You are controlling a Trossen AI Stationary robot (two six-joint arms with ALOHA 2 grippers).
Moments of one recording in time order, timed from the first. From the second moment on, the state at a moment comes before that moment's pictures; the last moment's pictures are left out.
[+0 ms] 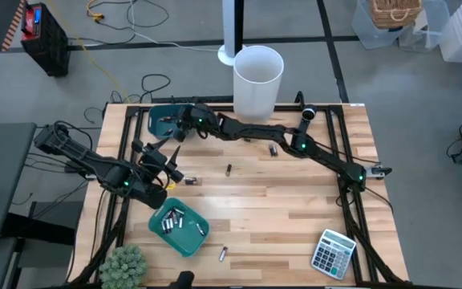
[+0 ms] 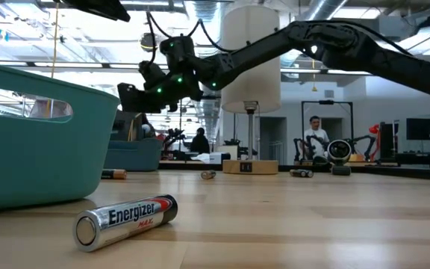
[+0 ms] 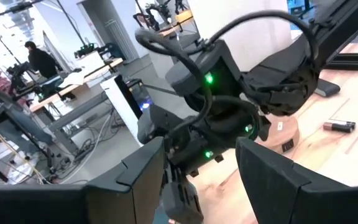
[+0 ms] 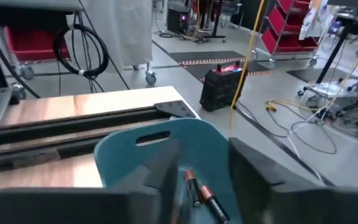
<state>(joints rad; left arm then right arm) -0.47 1.12 0.98 -0.83 -1.45 -0.64 -0.30 2.64 2.32 0.15 0.18 -0.09</state>
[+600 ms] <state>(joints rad) -0.47 1.12 0.98 -0.84 -1.46 -0.59 -0.19 2.59 2.32 0.08 0.18 -0.14</state>
